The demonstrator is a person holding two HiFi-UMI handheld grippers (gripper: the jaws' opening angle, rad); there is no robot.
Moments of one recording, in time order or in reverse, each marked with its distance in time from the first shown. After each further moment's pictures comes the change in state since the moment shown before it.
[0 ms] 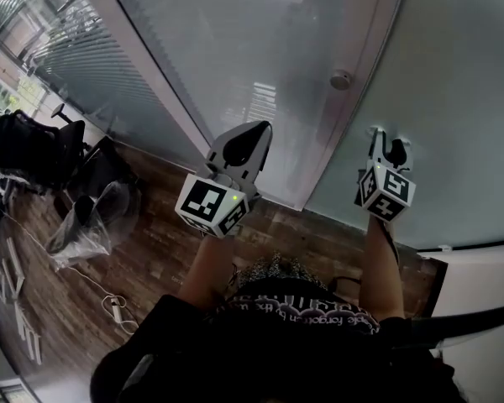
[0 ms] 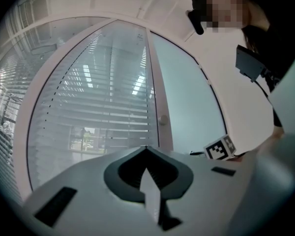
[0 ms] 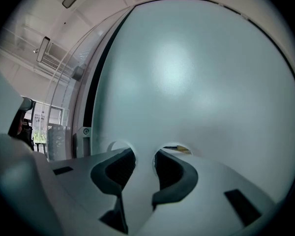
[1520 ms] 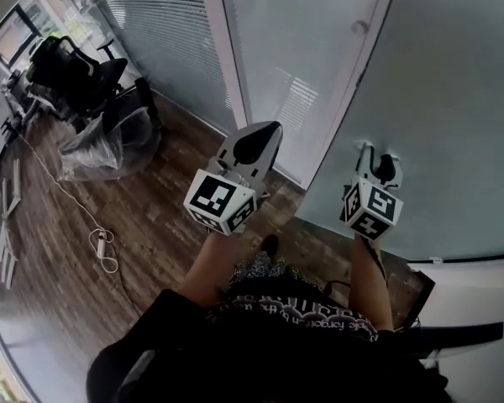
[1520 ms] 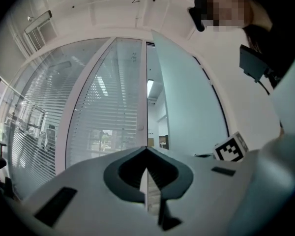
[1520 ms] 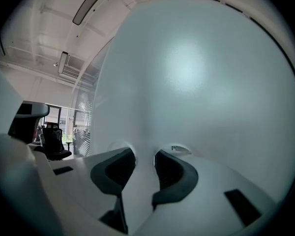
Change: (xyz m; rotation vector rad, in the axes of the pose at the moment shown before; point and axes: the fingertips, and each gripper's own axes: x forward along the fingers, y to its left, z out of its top) left arm -0.152 -0.133 0.020 -0.004 -0.010 0.214; right arm -0.187 0.047 -0.005 -0.016 0.014 0.240
